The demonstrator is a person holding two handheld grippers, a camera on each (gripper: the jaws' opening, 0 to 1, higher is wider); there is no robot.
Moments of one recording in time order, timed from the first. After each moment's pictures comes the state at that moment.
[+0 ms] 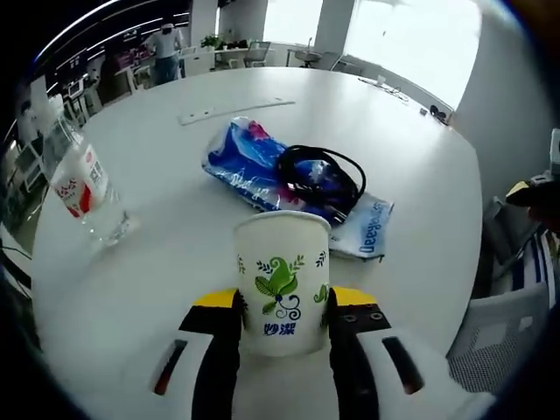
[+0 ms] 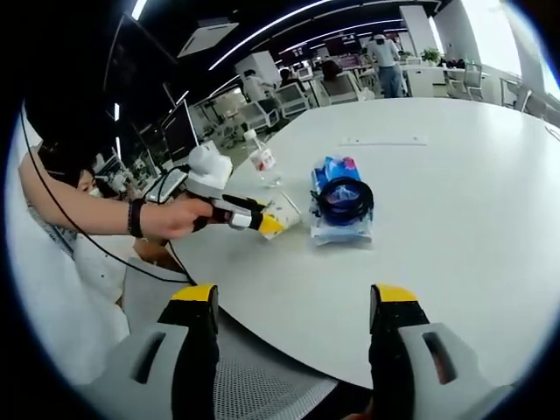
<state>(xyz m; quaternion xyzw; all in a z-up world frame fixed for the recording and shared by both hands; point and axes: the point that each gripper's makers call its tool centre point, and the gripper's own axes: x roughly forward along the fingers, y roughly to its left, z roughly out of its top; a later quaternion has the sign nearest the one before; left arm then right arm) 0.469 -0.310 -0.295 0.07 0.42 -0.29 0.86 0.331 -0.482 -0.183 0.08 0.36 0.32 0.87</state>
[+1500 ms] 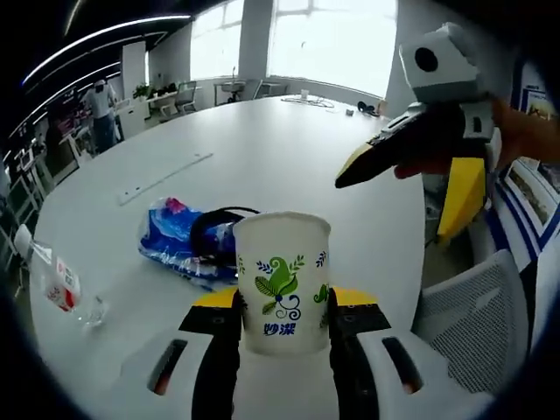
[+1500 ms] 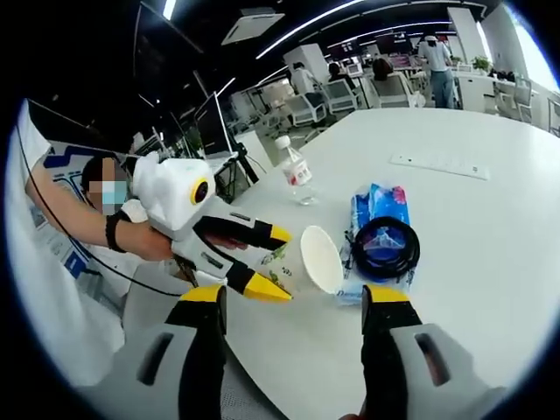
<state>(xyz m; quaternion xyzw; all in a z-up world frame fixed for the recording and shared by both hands) 0.432 -0.382 -0.232 0.12 0.33 -0.44 0.82 0.412 -0.424 -0.177 0.06 0.35 0.44 0.83</state>
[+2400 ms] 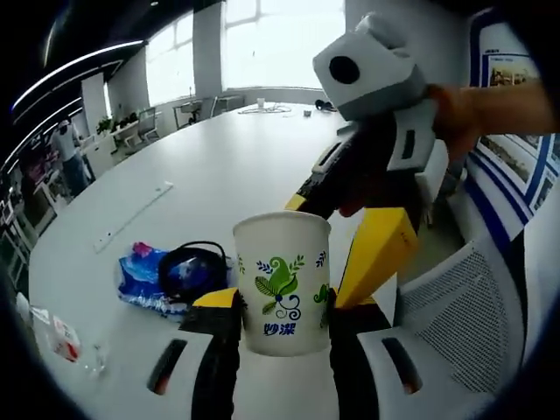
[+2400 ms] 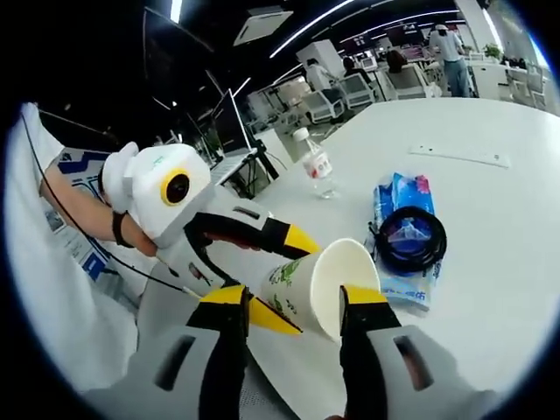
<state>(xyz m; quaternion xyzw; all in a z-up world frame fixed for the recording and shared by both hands) 0.405 -0.420 -0.211 0.17 0.28 -0.52 0.79 0.396 -0.409 -0.183 0.09 0.35 0.48 0.80</state>
